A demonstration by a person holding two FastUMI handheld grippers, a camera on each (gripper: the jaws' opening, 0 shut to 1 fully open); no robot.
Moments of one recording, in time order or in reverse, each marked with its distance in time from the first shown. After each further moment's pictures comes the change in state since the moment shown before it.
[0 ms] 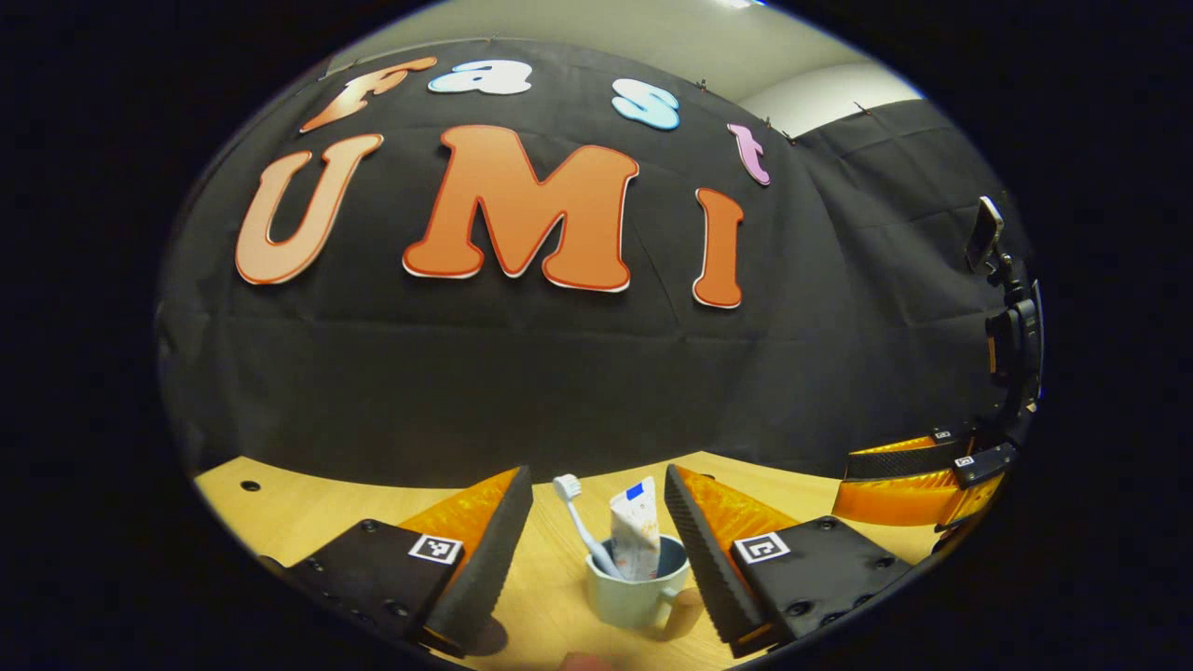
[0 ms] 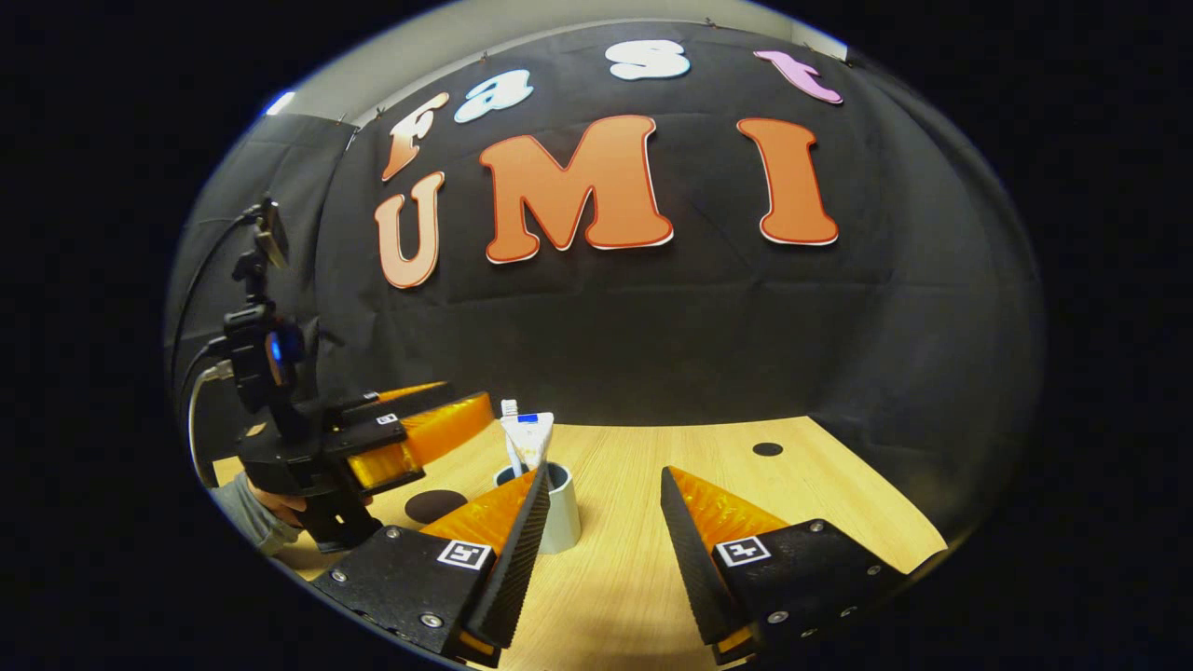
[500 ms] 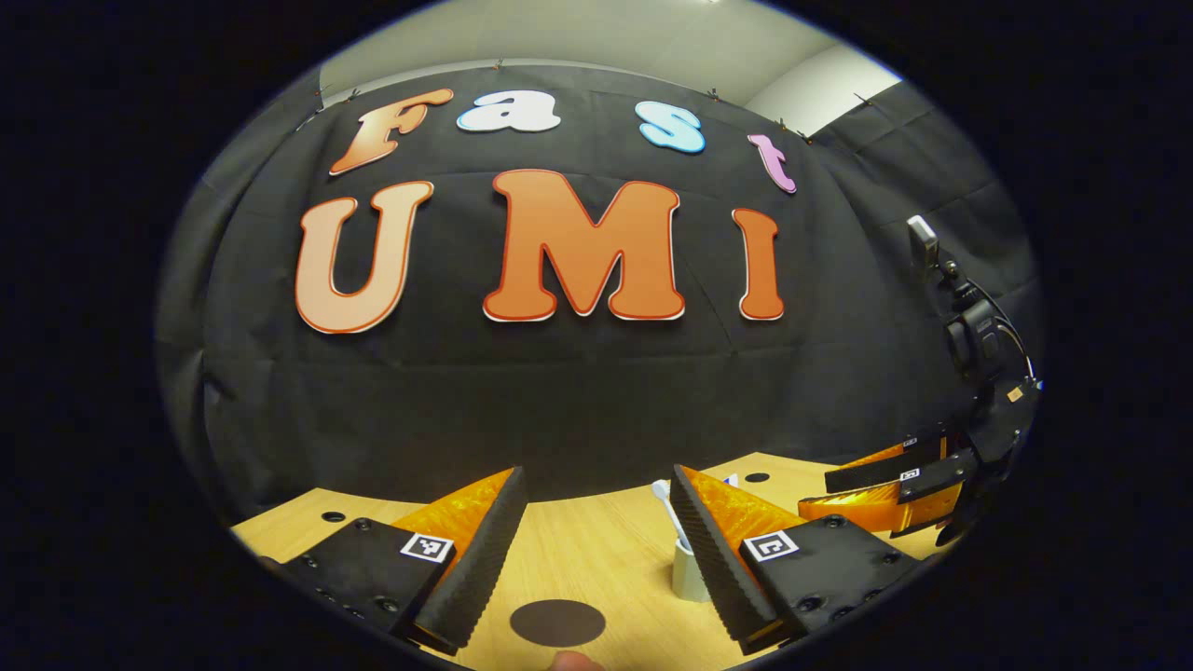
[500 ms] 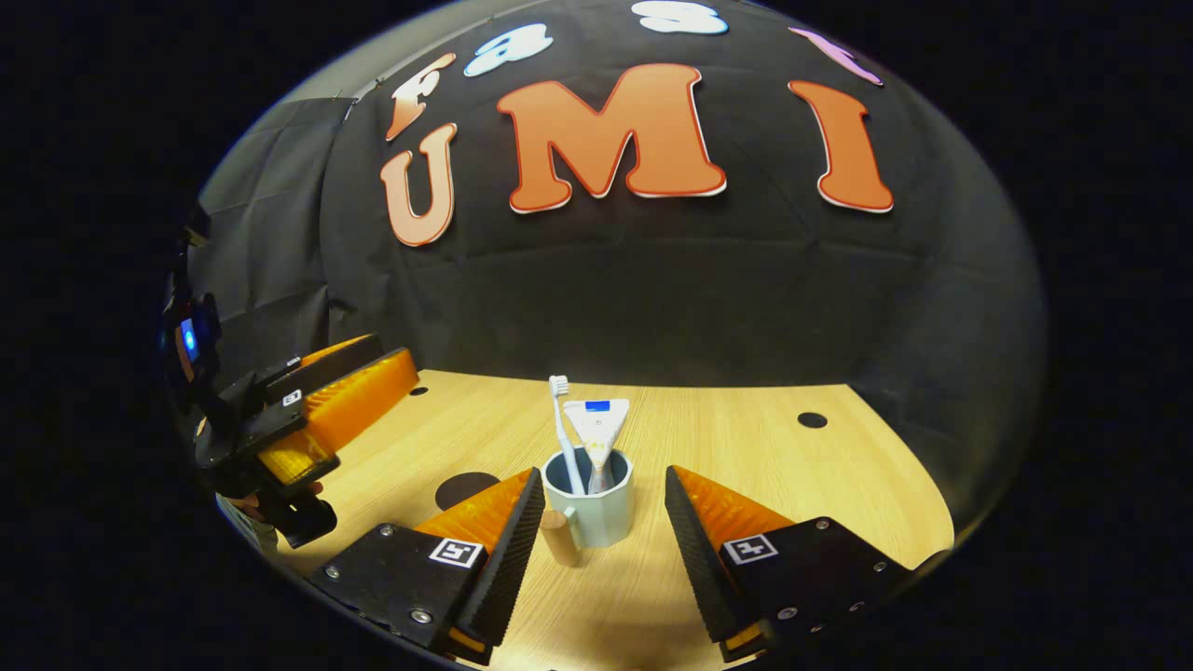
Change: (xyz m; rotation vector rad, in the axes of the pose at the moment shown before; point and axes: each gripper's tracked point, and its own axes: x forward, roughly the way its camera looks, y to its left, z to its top) left arm -0.066 0.065 0.038 0.085 -0.030 0.158; right arm 0.033 0.052 -0.012 0.008 0.218 0.055
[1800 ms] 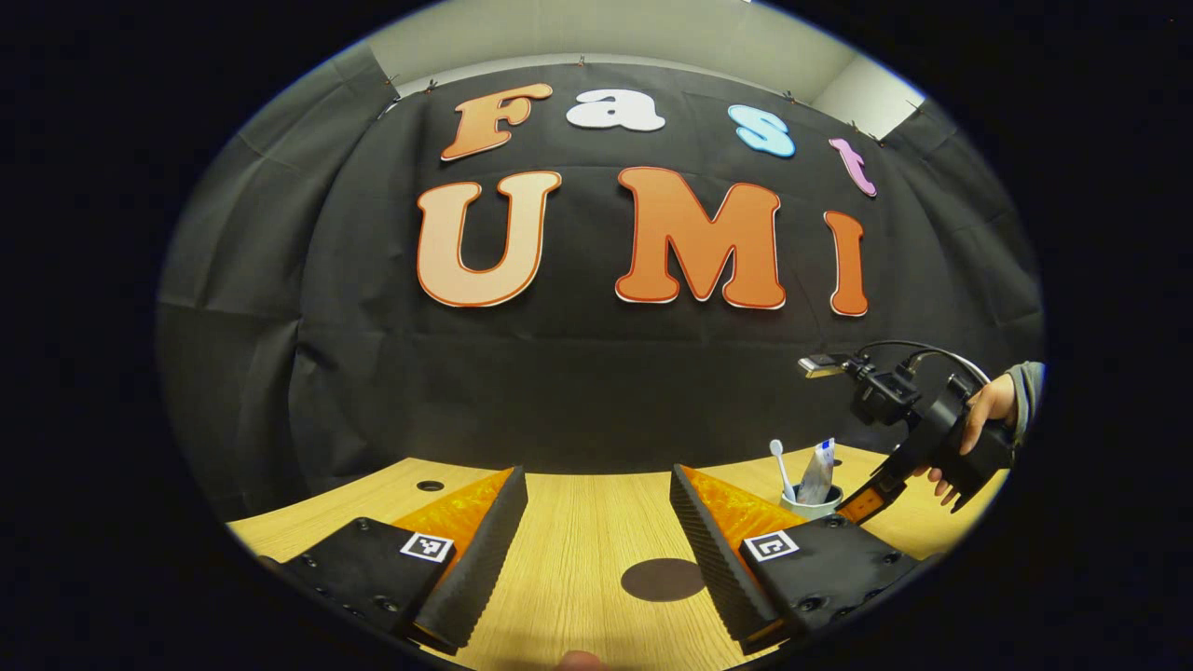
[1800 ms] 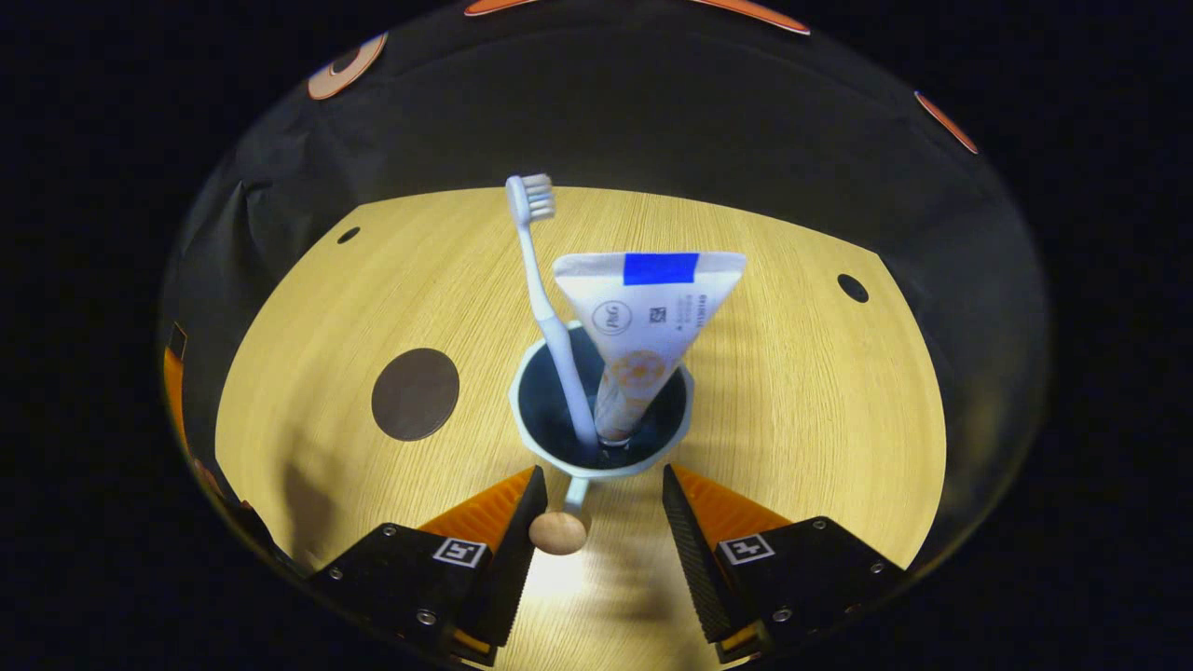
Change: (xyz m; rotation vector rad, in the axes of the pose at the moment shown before) left arm -0.070 0.105 -0.030 -0.060 0.052 0.224; right arm 0.071 0.011 -0.094 -0.062 0.715 -0.124
